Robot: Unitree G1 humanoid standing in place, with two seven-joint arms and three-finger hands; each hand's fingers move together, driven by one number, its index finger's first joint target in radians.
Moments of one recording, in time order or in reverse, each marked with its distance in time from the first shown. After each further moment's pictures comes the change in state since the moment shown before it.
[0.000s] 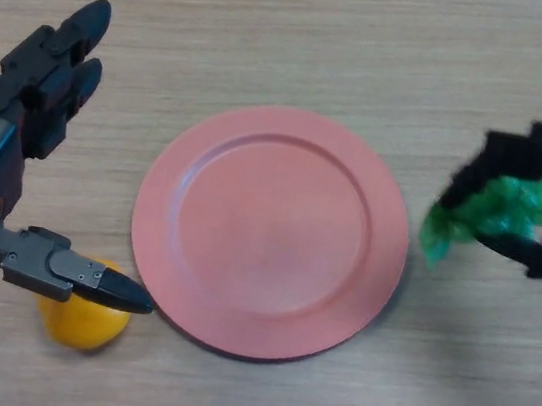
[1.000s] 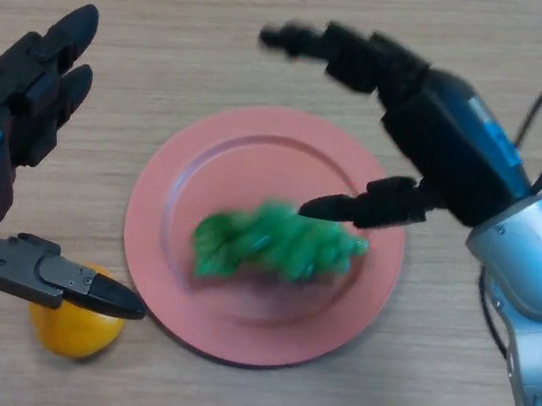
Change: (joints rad) left arm 0.028 -0.003 0.026 -0.008 -0.030 -0.013 0.001; right arm -0.142 0.236 0.273 -0.102 -0.133 0.285 -0.185
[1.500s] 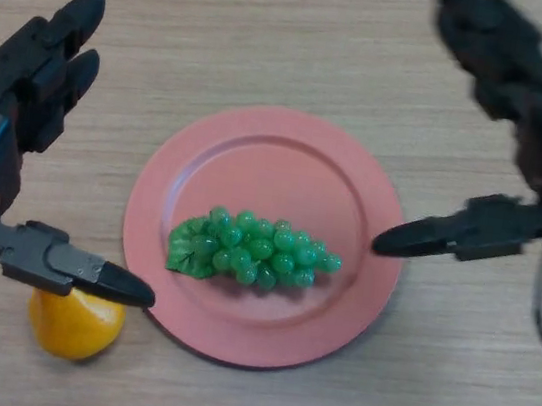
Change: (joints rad) left arm -0.040 0.001 -0.030 -0.011 0.000 0.017 0.034; right arm 0.164 -0.058 -0.211 -0.333 0.431 0.384 -0.011
